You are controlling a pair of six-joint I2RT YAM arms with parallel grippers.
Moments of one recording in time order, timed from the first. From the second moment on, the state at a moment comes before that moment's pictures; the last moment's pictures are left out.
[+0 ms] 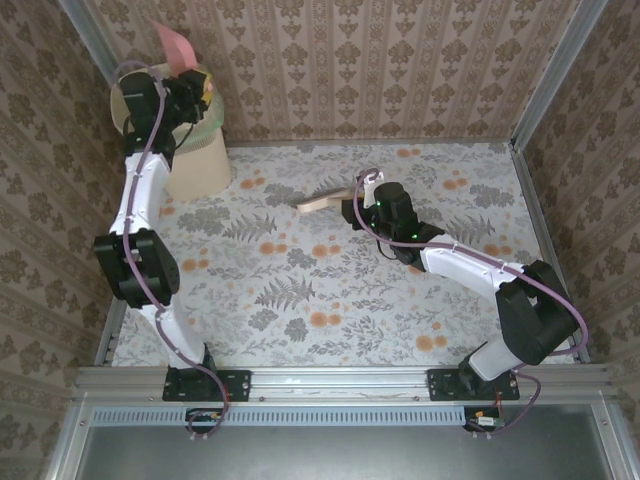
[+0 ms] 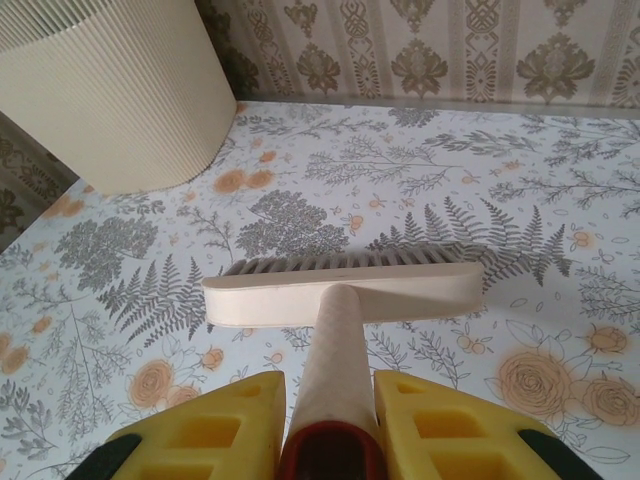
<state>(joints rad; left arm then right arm) 0.04 1.87 1.85 -0.04 0.59 -1.40 0.56 1.52 0.96 0.17 0.03 0.29</state>
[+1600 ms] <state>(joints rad) -0.58 2.03 1.57 -0.92 0.16 -0.48 0.44 1.31 0.73 0.27 0.53 0.45</state>
